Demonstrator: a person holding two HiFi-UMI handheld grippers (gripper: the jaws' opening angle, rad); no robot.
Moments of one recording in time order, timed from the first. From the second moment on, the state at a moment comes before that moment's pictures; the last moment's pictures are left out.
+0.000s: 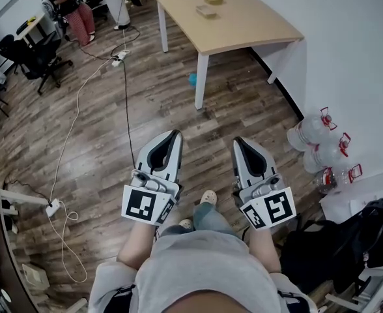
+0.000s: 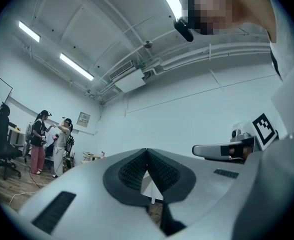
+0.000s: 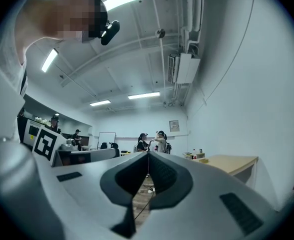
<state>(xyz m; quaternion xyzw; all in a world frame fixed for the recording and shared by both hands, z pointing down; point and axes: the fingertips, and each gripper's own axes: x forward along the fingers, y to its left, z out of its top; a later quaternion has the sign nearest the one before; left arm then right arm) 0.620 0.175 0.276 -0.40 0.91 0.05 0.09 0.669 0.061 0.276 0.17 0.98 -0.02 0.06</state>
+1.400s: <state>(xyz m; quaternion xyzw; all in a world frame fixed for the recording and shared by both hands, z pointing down) 0.457 0.053 0.268 -0.40 0.91 0.04 0.10 0.502 -0.054 0.277 0.18 0.98 -0.04 0.07</state>
